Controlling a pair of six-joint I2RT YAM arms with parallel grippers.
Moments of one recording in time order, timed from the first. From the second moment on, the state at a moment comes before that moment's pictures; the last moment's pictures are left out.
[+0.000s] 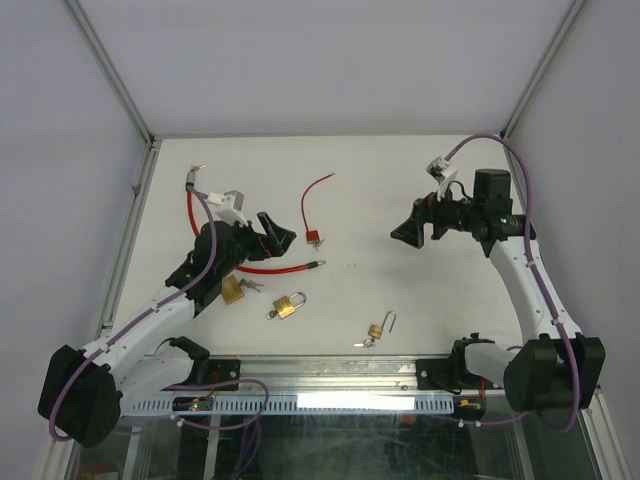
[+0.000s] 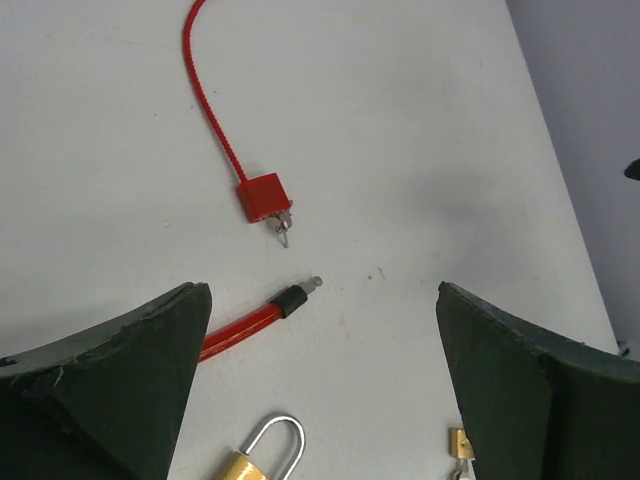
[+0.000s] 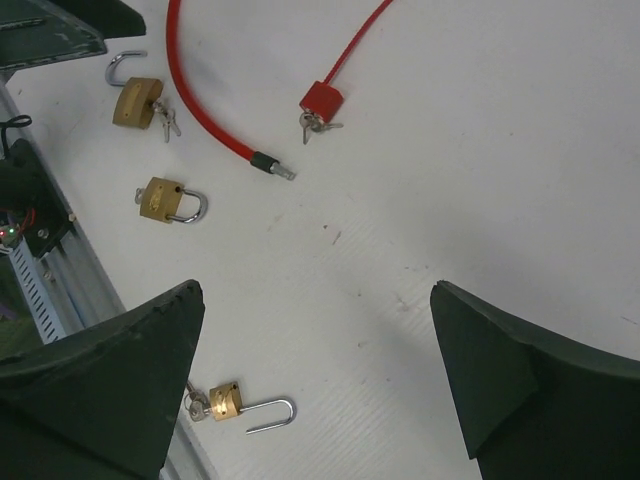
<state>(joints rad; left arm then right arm) -0.48 0.95 0.52 0.14 0.09 -0.65 0.05 1.16 0.99 -0.56 -0.85 -0.21</state>
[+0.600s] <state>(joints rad) -0.64 1.29 0.65 0.22 -0.20 -0.60 0.03 1.14 1.01 -0.51 -1.01 -0.24</state>
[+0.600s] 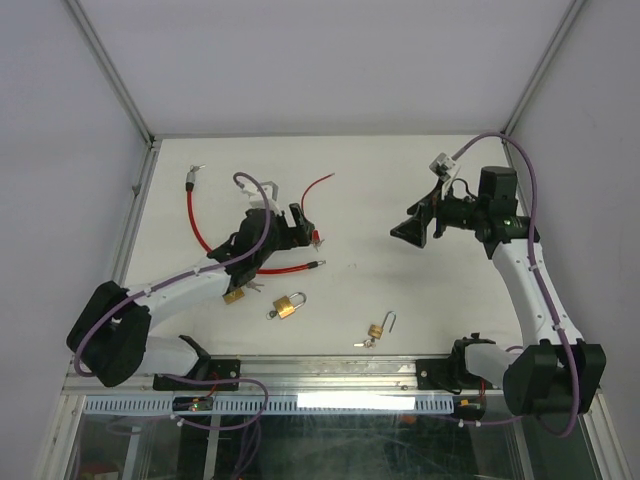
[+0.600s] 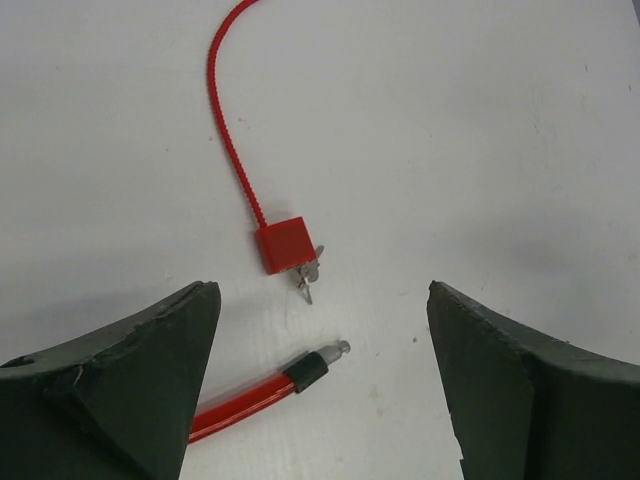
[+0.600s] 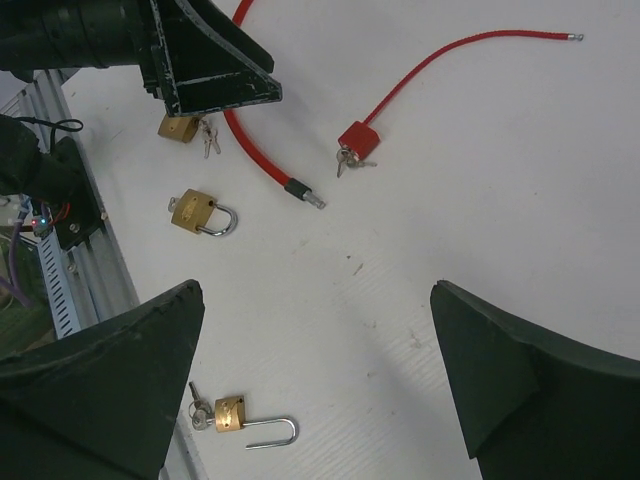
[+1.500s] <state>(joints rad) -0.80 1.88 1.21 -0.15 -0.62 -0.68 0.02 1.11 0.92 -0.40 -1.00 -0.18</state>
